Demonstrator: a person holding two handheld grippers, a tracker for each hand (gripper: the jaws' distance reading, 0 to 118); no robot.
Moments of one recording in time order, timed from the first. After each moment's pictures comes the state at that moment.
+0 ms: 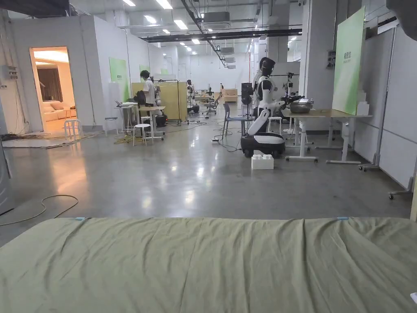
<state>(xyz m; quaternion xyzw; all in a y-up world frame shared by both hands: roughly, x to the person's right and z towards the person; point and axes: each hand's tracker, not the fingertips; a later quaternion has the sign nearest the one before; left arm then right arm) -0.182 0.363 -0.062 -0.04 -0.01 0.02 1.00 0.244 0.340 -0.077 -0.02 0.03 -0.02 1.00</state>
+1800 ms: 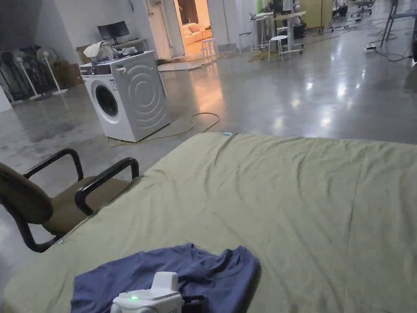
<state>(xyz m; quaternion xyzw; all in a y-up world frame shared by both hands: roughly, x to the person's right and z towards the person) -0.431 0.111 -0.276 -0.41 0.11 0.08 0.90 0.212 0.259 -0.126 -0.23 0.07 -0.07 0.97</state>
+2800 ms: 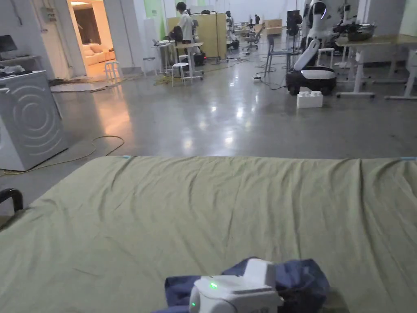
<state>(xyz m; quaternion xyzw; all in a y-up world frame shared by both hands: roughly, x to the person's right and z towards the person) -0.026 0.198 -0.312 -0.34 -0.36 0.07 0.87 0.283 0.249 -0.034 -0.22 -0.02 -0.11 0.97</state>
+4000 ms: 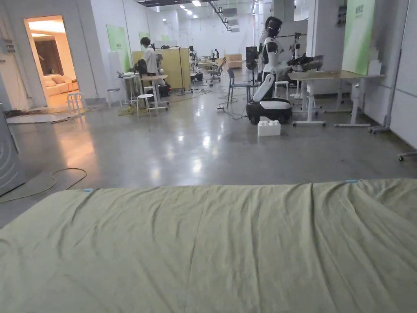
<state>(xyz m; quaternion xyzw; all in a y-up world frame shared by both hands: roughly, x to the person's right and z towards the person) -0.169 0.352 -0.033 -0.02 -0.05 0.04 1.00 0.246 0.305 -0.043 -0.09 0.08 -0.07 0.99</state>
